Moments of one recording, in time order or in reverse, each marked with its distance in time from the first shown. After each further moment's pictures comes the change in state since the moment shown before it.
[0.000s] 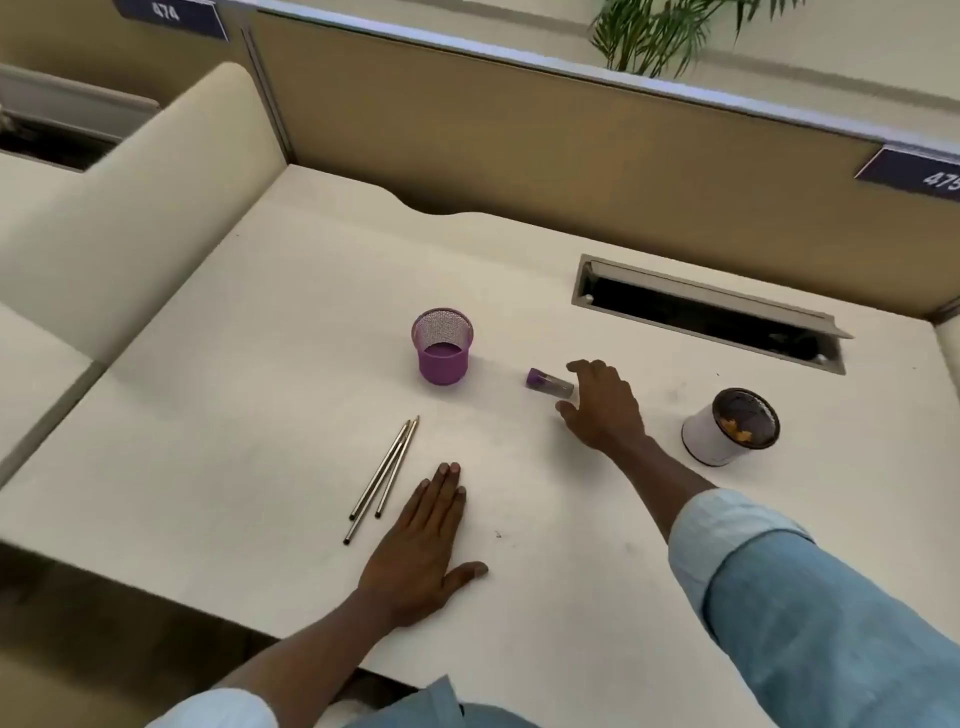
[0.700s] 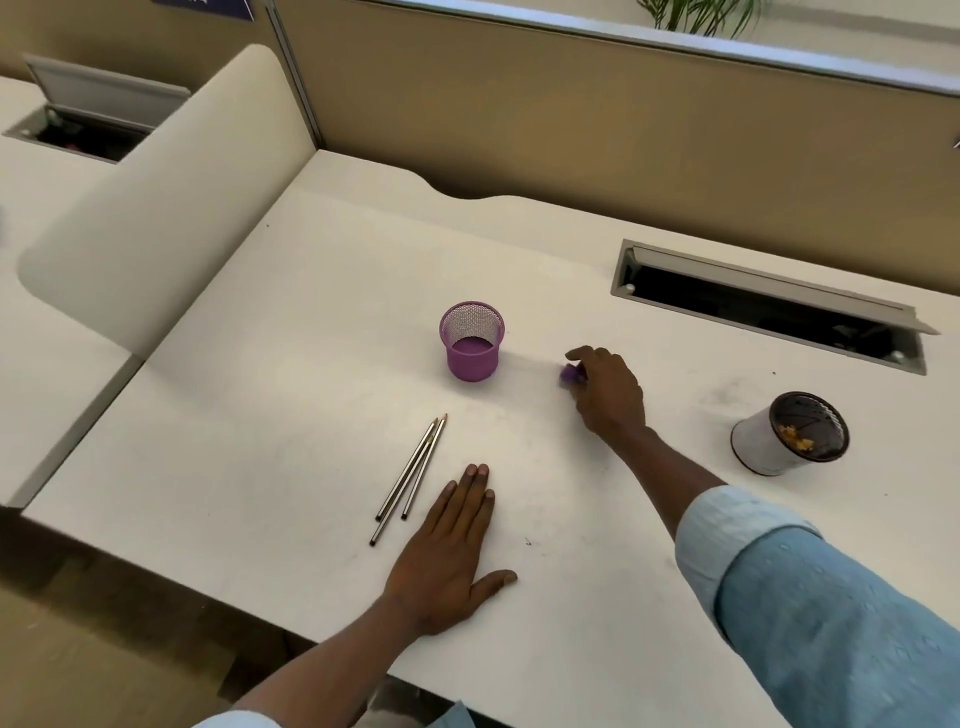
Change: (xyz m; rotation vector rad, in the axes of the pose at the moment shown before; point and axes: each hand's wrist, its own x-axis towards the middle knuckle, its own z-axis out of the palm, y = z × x) left_hand 0.000 -0.001 0.006 0.025 0.007 0.004; right_hand 0.036 -0.027 0.032 0.247 0.108 -0.001
